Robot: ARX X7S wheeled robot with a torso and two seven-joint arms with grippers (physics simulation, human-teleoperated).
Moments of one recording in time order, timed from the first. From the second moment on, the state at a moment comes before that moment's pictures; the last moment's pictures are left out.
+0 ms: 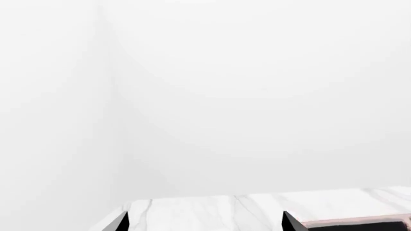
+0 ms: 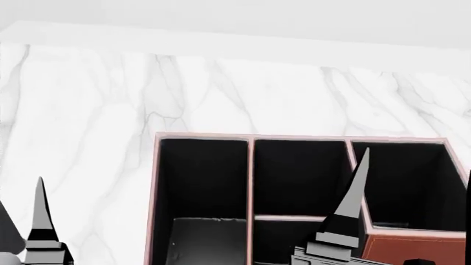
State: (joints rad) left arm -0.04 -0.23 0.18 0.92 0.04 -0.68 -0.30; right arm 0.01 0.32 -0.02 -0.90 0.30 0.34 0.44
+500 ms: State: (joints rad) left arm -0.05 -0.25 0.18 0.93 0.03 -0.70 -0.31; right arm 0.01 0.34 -0.03 -0.90 0.31 0.34 0.46
